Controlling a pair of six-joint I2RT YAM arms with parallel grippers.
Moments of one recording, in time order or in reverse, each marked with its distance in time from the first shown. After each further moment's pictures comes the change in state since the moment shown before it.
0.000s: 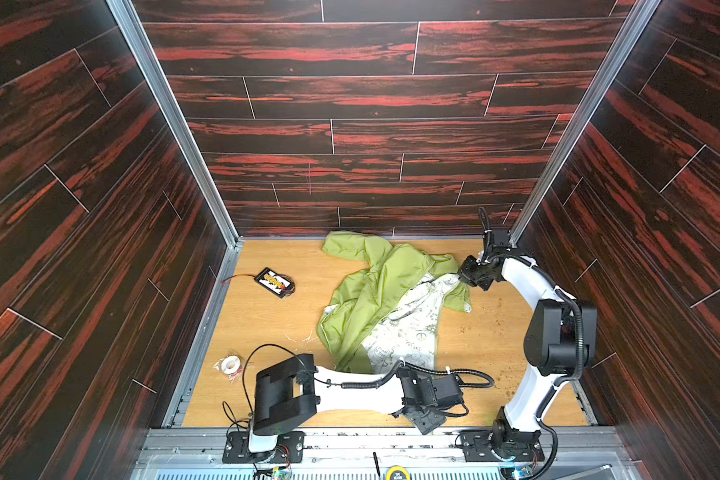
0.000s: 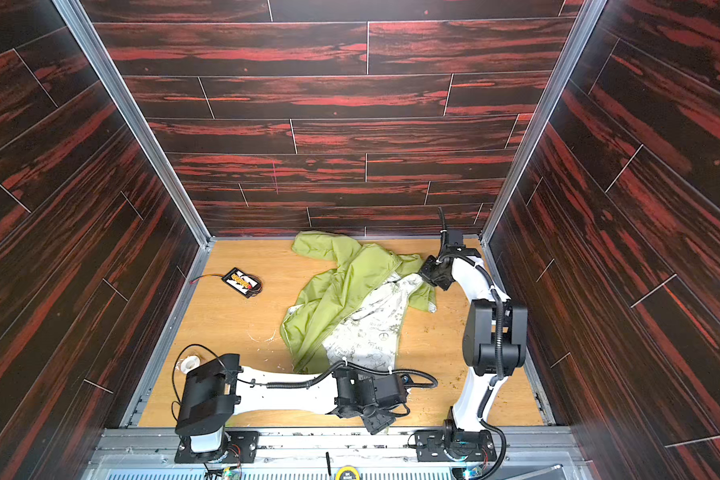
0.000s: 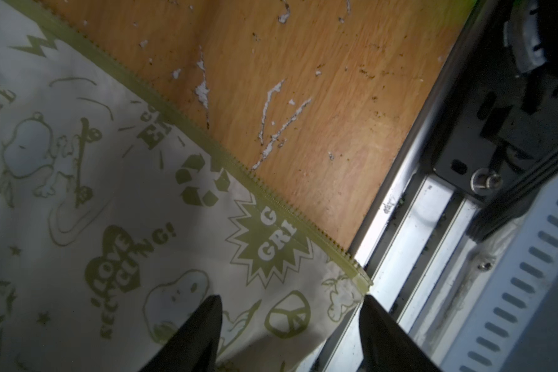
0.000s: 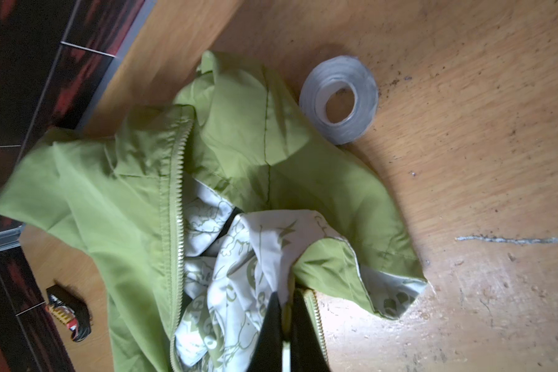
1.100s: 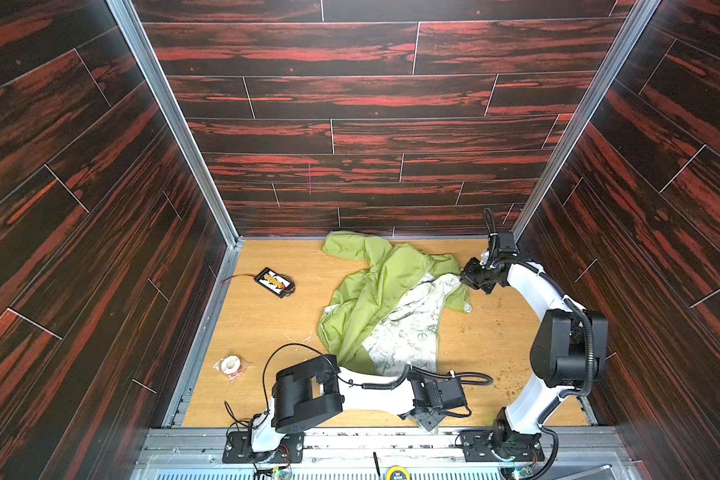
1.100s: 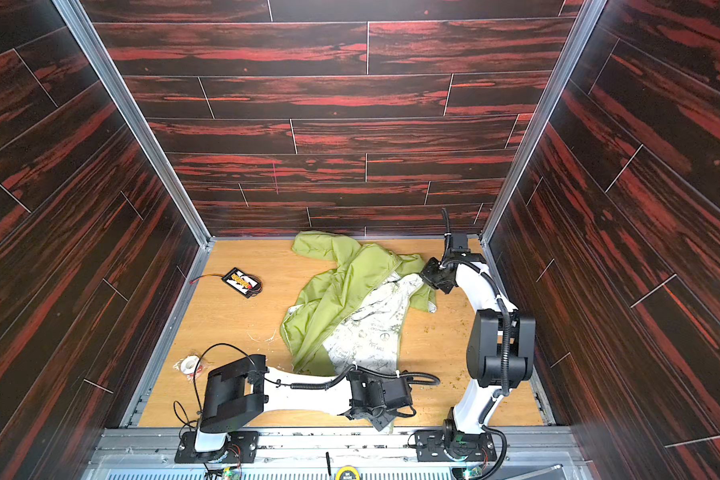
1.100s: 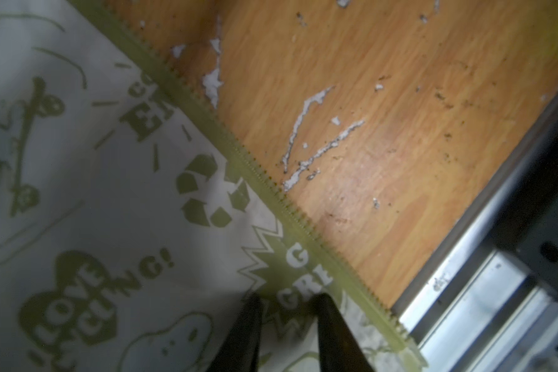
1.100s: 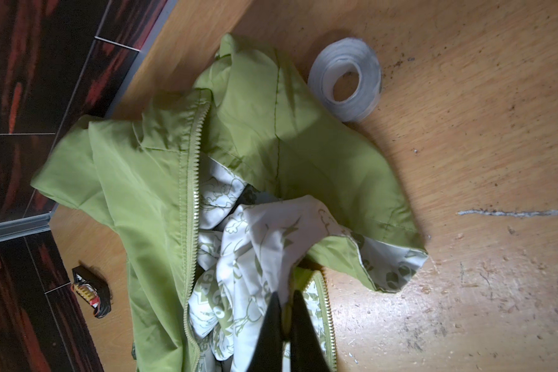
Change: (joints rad) left arm 0.008 0.115 0.016 0.079 -0.035 -0.137; right arm -0.015 -0.091 -0.085 0.027 -0.040 0.003
